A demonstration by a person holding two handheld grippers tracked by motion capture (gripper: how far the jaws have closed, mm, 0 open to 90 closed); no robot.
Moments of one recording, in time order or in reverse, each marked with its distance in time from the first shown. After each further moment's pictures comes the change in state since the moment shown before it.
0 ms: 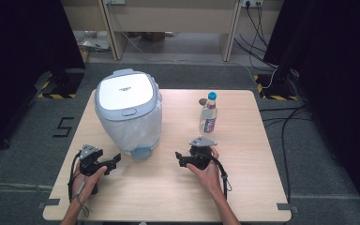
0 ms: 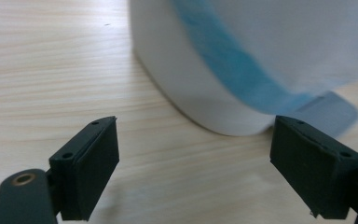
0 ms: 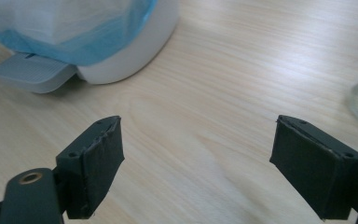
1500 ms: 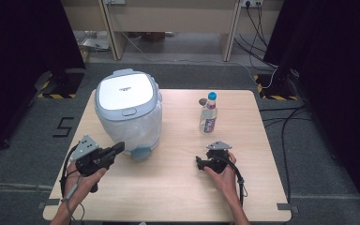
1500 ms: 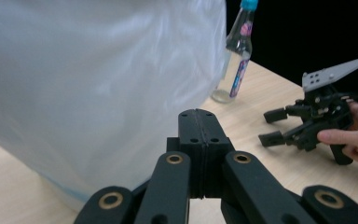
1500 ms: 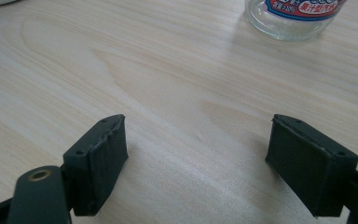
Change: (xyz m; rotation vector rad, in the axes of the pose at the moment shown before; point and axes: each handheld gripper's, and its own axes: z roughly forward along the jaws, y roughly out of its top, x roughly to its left) left arm -0.076 0.084 -0.083 -0.161 -0.243 0.191; right arm -0.041 -0.032 -0.021 0.155 -0.156 0.034
